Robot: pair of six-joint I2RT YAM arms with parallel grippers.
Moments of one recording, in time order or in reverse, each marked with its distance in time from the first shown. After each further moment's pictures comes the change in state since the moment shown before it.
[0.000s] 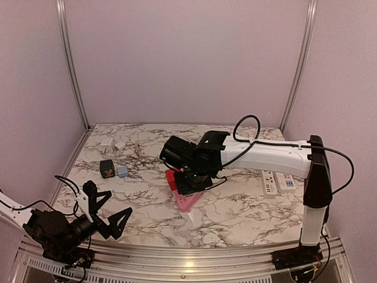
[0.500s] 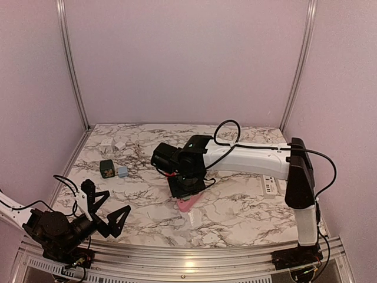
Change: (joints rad) left arm 0.000 0.000 0.003 -0.019 -0.023 -0.050; right arm 0.000 0.148 0.124 -0.074 -0.010 0.021
